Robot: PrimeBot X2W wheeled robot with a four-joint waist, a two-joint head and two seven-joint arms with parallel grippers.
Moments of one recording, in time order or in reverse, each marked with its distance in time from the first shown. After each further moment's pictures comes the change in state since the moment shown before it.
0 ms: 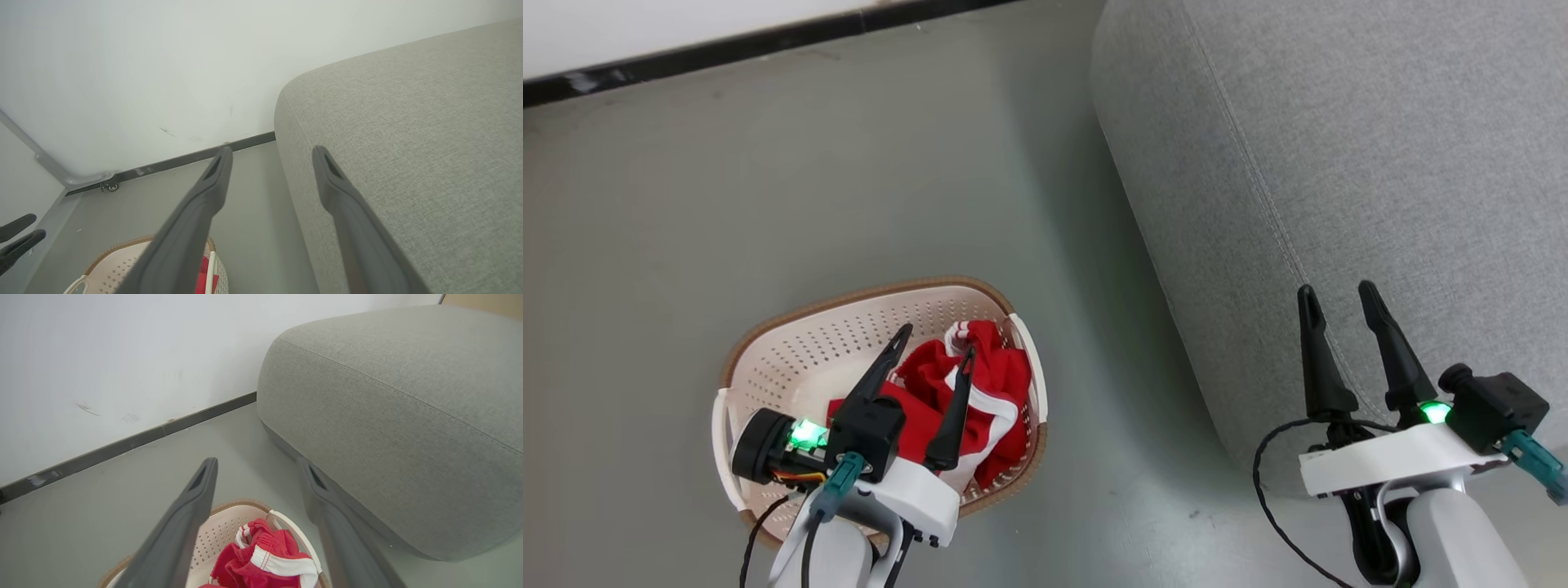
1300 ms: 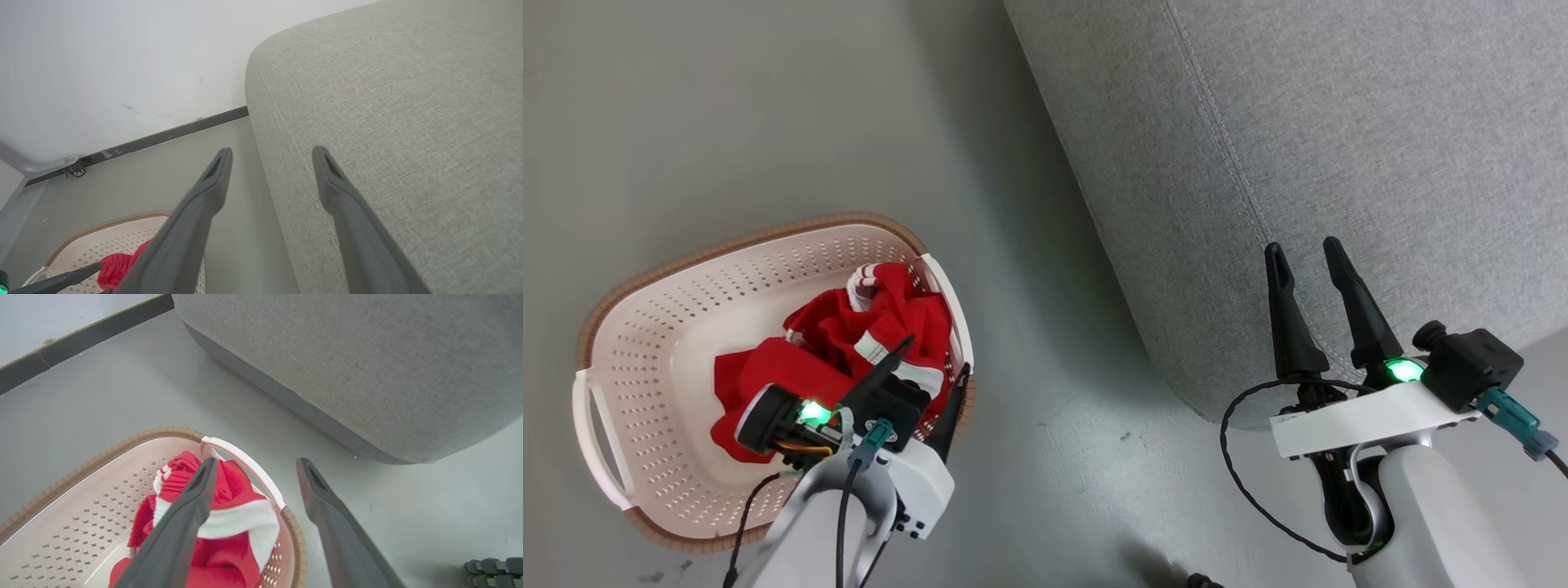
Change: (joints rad) left arm -0.152 0.035 -0.075 0.272 0.084 -0.043 0.035; right arm -0.116 0.002 0.077 0.061 0.074 0.000 -0.027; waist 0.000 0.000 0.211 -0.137
